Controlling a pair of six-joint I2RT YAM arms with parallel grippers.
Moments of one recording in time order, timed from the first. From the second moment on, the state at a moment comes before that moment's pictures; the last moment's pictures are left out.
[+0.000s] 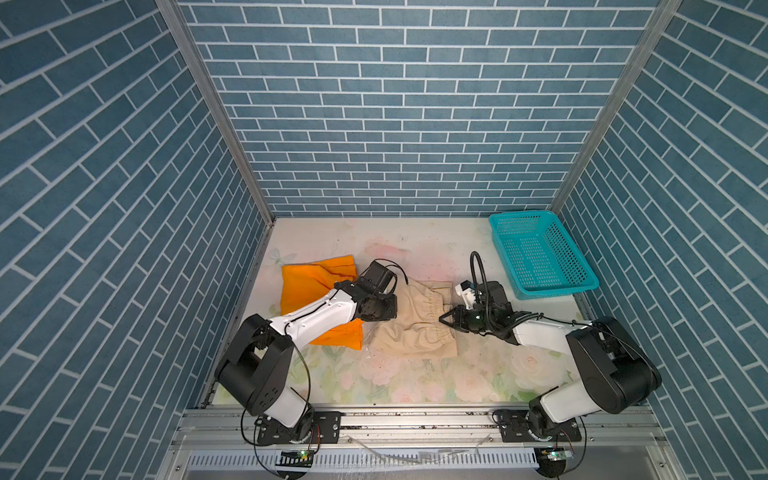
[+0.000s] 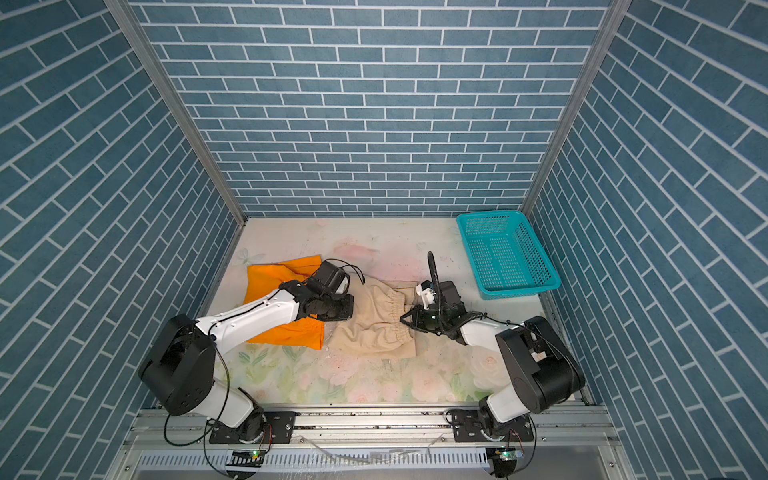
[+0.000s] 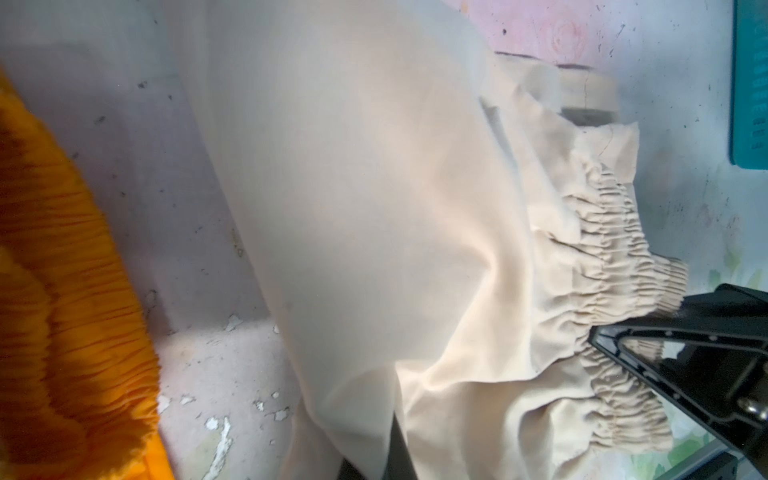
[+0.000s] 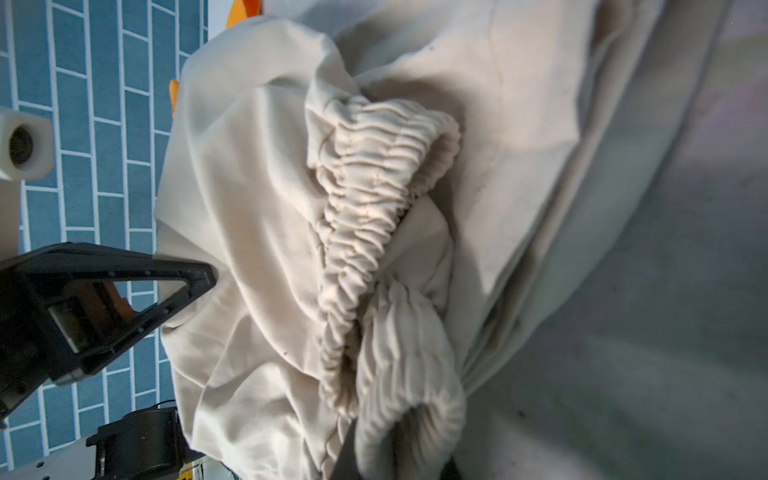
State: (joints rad) left arm -0.63 1.54 1.03 -0.60 0.12 -0.60; right arm 0.53 1.48 0.55 0.17 -0.58 0.71
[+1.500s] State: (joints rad) left arm 0.02 1.33 1.28 -1.16 -0.08 0.01; right arm 1.04 2.03 1.27 0.34 -0.25 0.86
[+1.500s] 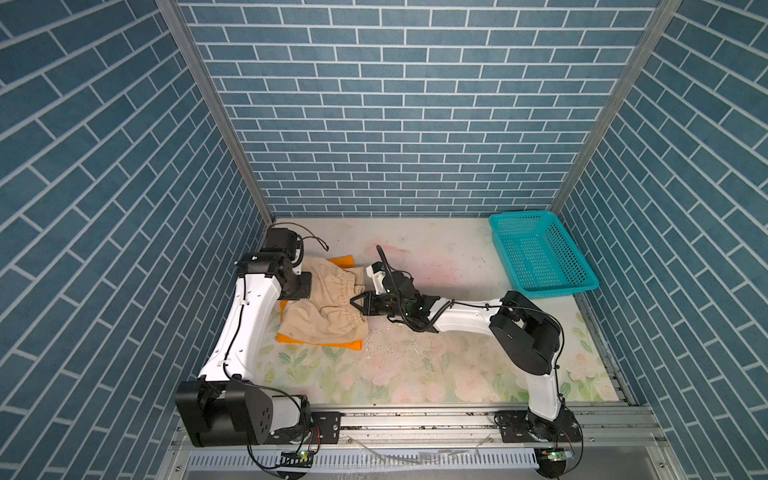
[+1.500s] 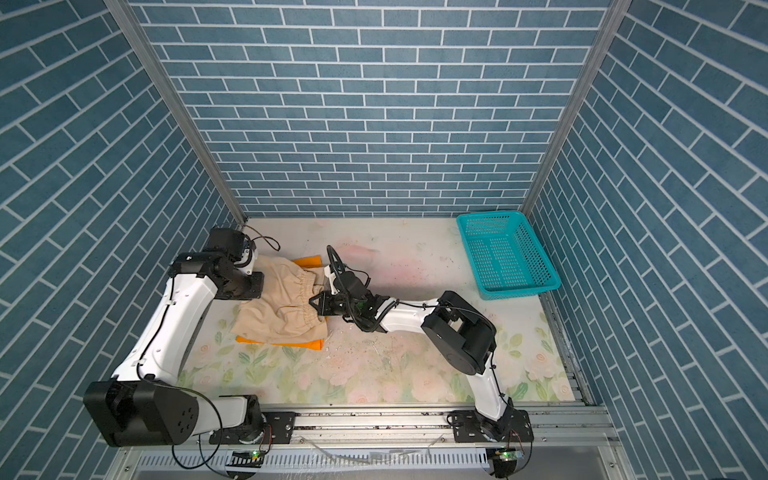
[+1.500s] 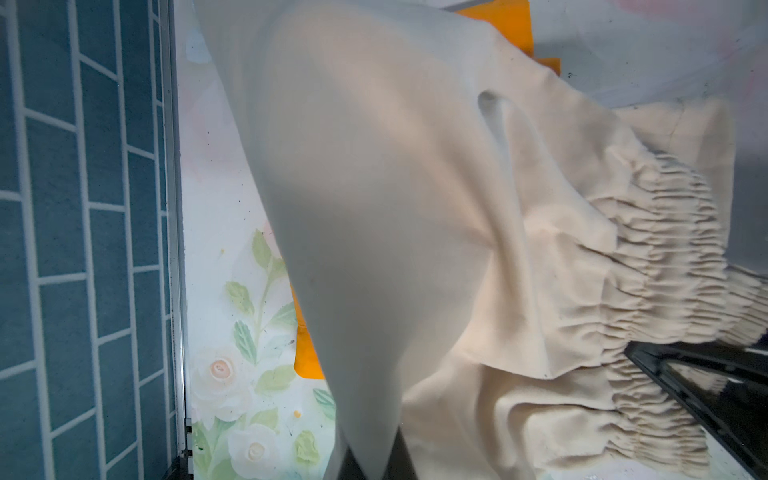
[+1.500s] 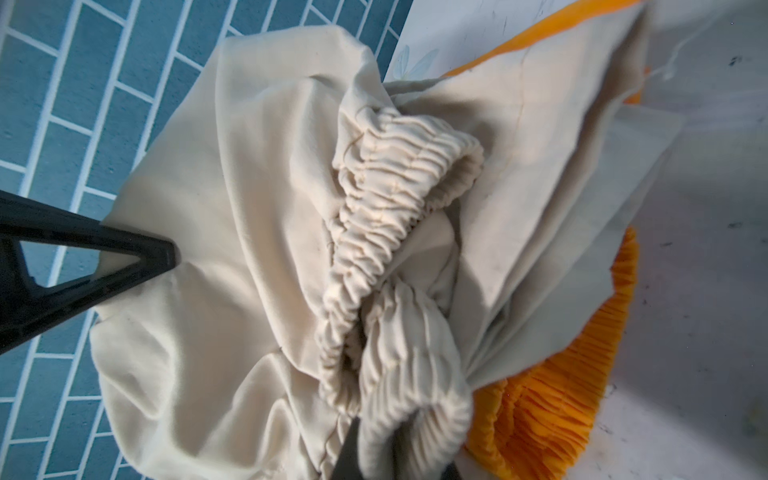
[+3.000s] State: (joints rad) left arm -0.33 0.78 0.50 -0.94 0.11 -0.90; right arm 0.89 1.23 0.58 0.13 0.00 0.71
